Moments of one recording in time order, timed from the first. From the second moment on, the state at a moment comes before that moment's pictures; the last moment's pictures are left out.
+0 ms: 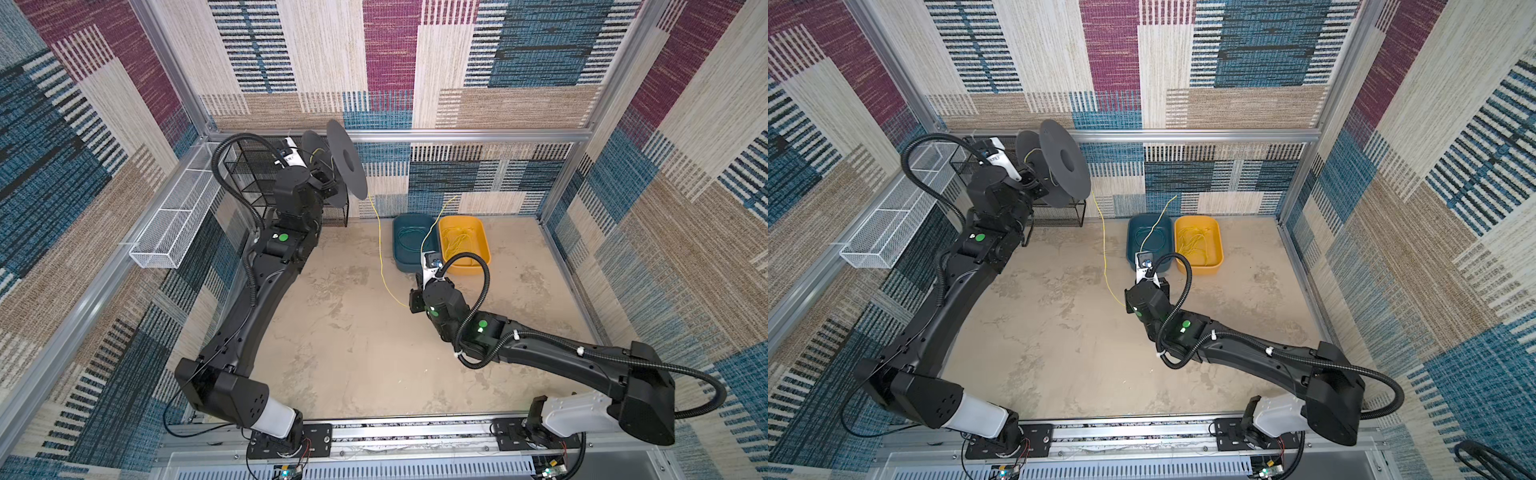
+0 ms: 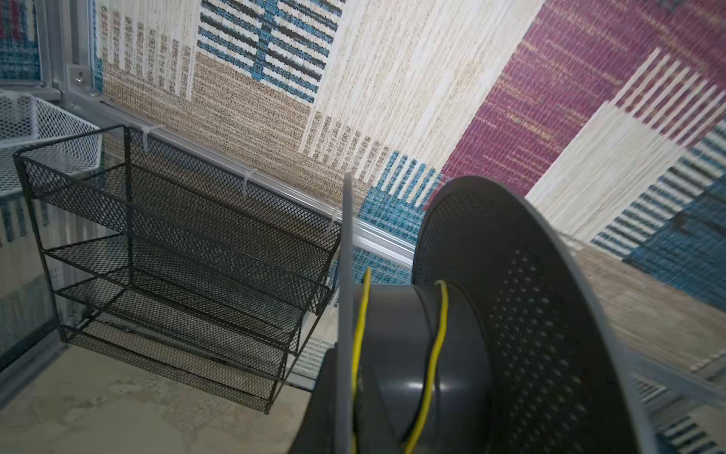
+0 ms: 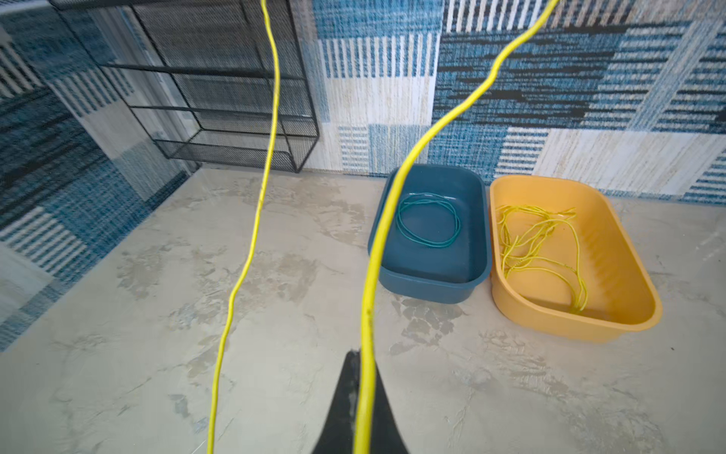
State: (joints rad) left arm -0.33 1.56 1.72 -0.17 -0.40 -0.36; right arm 1.02 1.31 1.00 -0.03 0.69 0.33
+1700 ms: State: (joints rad) left arm -0.66 1.52 1.03 0.05 -0.48 -0.01; right arm 0.58 1.64 2.16 -0.31 0.31 0.15
